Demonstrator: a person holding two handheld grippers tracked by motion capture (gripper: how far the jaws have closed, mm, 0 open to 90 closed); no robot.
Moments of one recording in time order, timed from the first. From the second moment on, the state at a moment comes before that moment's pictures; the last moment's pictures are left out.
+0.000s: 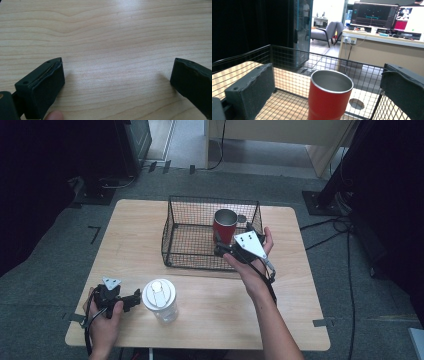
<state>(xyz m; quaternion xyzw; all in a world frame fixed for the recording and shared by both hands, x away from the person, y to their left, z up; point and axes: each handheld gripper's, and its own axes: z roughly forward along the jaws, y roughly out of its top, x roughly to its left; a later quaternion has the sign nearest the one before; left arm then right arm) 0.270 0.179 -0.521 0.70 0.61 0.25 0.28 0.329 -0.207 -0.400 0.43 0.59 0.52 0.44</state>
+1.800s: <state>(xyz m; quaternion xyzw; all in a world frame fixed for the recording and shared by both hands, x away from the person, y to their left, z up) 0.270 0.179 -0.521 0.70 0.61 0.25 0.28 0.207 -0.163 -0.462 0.40 0.63 0.56 0.36</state>
